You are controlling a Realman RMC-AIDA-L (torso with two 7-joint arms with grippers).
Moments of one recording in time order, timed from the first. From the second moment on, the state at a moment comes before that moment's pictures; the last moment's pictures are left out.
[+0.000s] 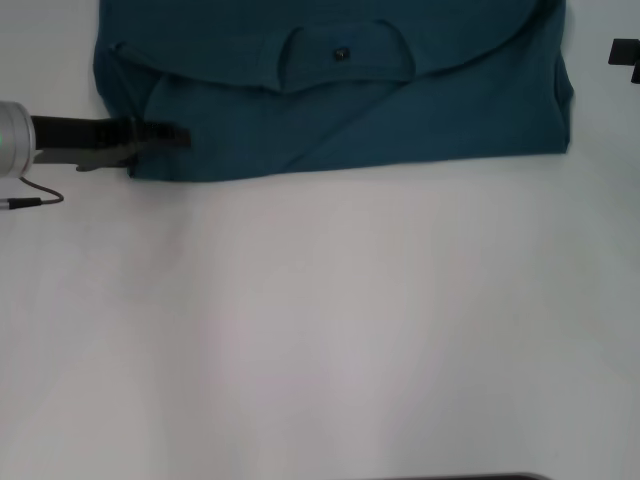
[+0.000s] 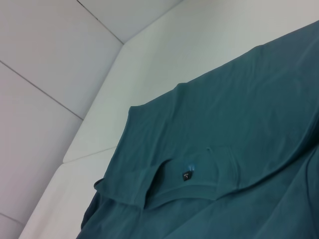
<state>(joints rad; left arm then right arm) -0.64 -2.04 -2.35 -0.66 -0.87 1.18 -2.46 0.52 1.85 -0.43 -0.70 -2.16 -1.59 2.18</state>
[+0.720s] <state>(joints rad) -0.66 -2.02 -2.35 -0.67 -0.88 1.26 -2.51 0.52 1.84 -0.46 -0.70 -2.17 -1.58 2.20</state>
